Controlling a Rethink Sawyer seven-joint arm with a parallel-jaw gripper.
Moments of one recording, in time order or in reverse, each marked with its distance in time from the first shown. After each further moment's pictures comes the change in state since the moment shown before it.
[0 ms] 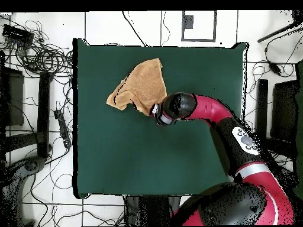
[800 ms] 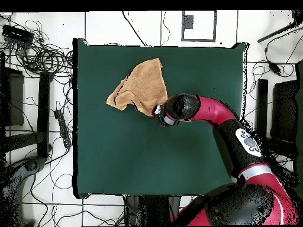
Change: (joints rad) arm -0.030 0.013 0.016 0.001 -0.013 0.005 0.000
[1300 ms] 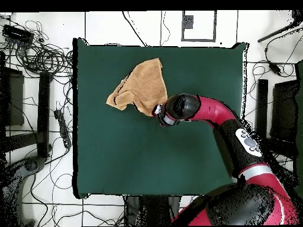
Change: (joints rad) arm -0.003 0.001 0.004 0.000 -0.001 0.004 0.000
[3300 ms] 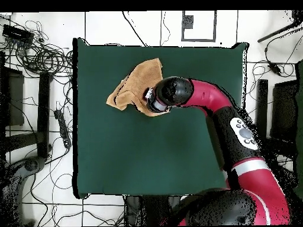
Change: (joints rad) arm 0.092 -0.088 0.012 -0.051 0.096 -0.002 0.000
